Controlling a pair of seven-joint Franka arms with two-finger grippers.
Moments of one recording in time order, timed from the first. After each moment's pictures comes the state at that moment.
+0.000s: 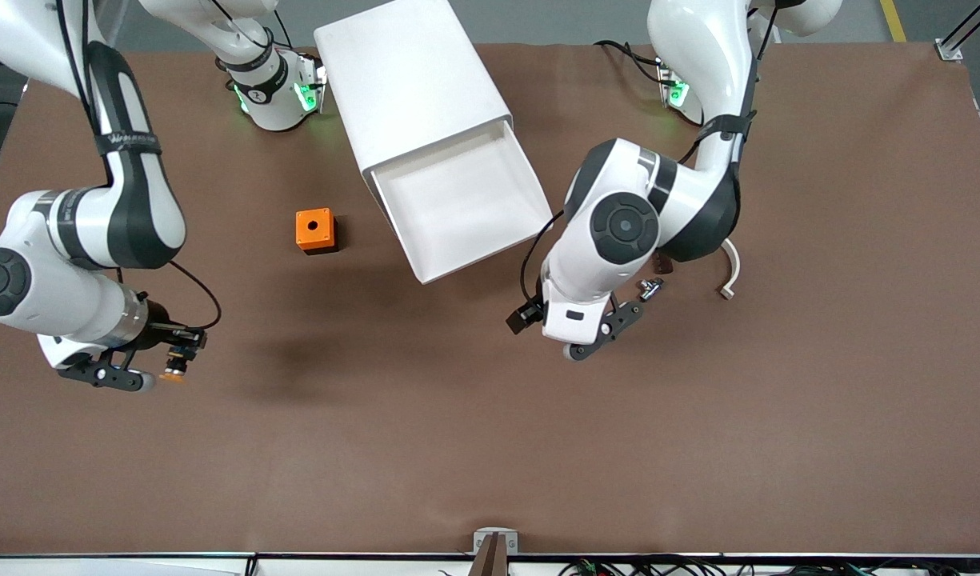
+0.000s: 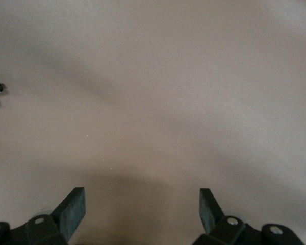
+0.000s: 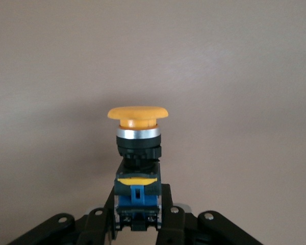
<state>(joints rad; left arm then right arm) -0.92 0.72 0.49 -1.15 -0.49 1.80 -1.01 0.00 0.41 -0.04 -1.71 0.00 2.09 0.14</state>
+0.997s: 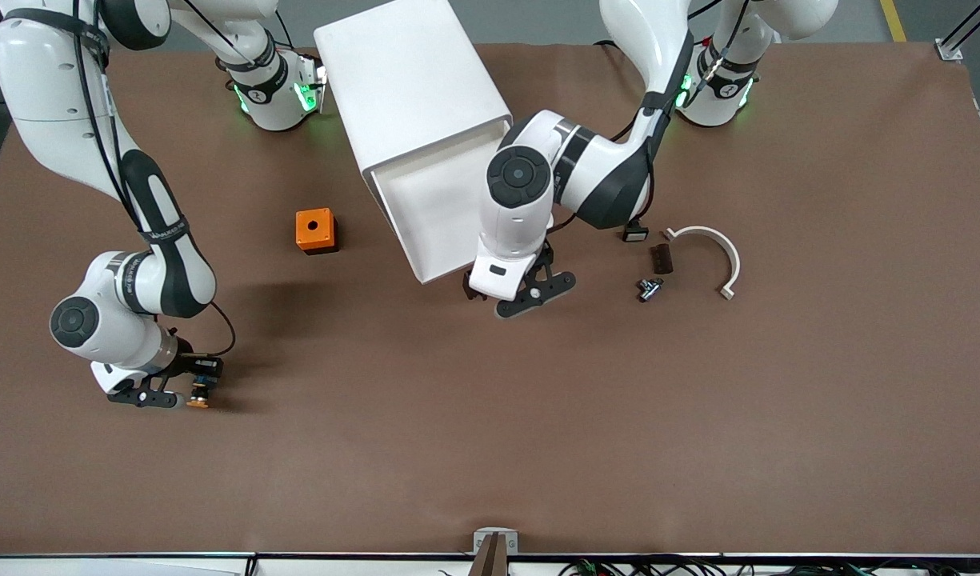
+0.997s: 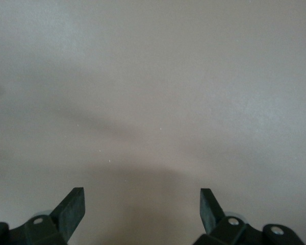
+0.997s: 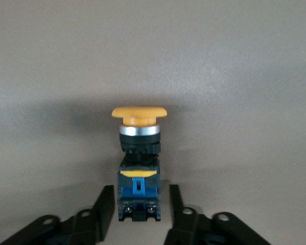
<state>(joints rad) -1.09 0.72 0.49 -1.24 -0.37 1.90 -1.02 -0.07 0.67 -0.02 -1.75 0.00 2.45 0.02</state>
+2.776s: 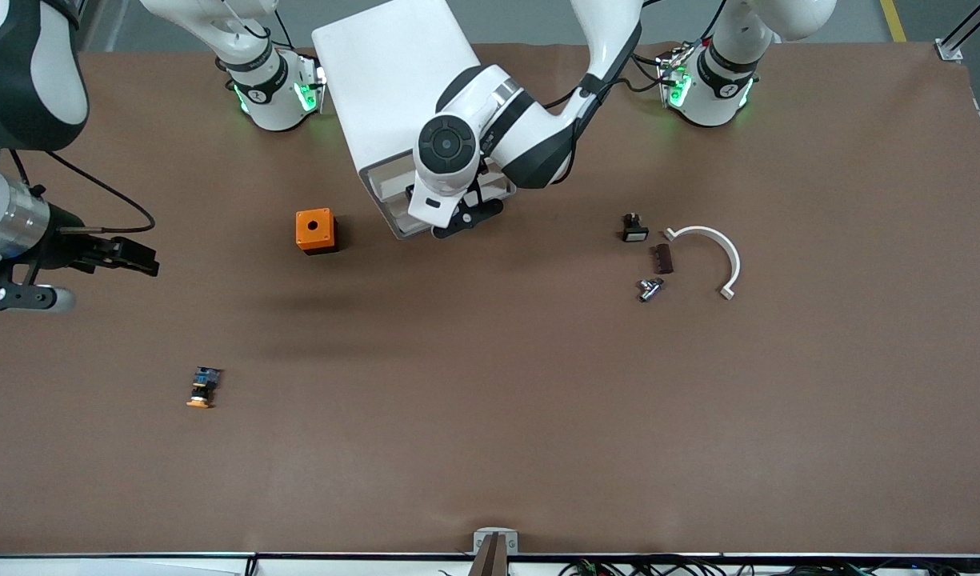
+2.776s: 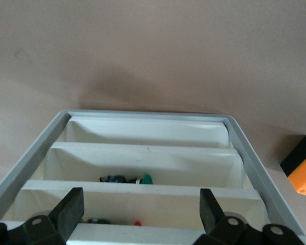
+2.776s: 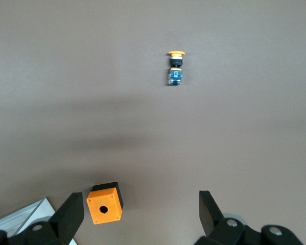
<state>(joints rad) -1.14 0.70 0.31 -1.26 -0.61 1.72 -1.16 0.03 0.14 0.00 -1.57 -0.01 1.63 0.08</state>
